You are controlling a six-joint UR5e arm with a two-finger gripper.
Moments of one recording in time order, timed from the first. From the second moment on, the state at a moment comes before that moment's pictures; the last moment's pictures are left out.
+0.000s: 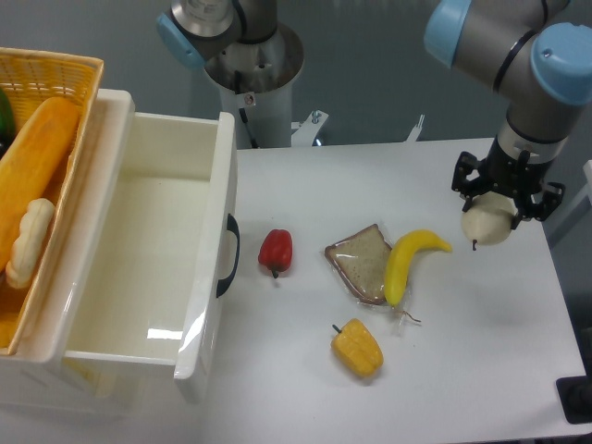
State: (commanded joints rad) arm 2.80 -1.96 -1.34 -1.36 1.56 1.26
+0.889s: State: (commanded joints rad) arm 2.67 -1.74 -1.48 -1.37 1.44 1.10
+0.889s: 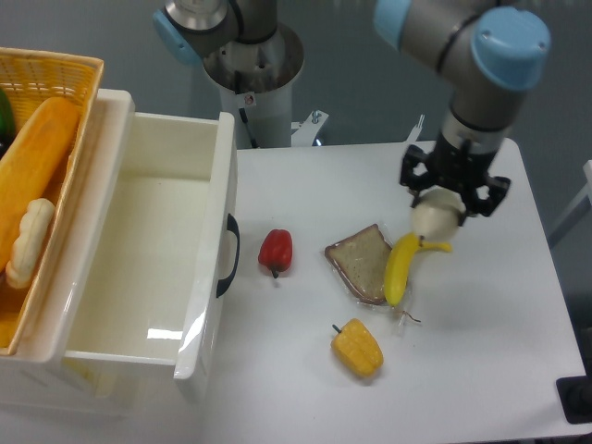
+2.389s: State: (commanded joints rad) arm 2.24 -1.61 -1.53 -1.36 1.33 0.82
